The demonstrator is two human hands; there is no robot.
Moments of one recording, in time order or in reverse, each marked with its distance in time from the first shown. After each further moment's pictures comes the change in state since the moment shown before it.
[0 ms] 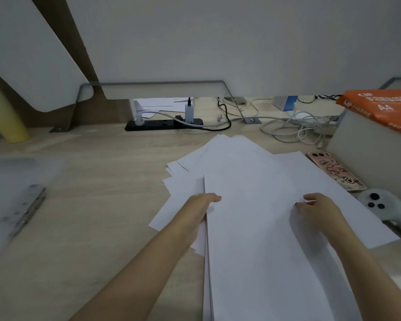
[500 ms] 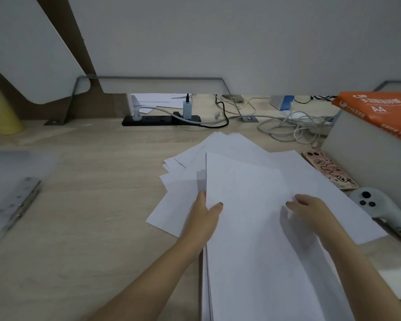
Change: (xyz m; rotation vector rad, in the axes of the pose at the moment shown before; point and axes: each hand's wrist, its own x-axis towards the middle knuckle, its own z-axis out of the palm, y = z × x) left_hand -0.015 -0.028 0.017 0.218 0.112 0.295; right_hand -0.018 -0.002 0.001 0.071 -0.056 -0.080
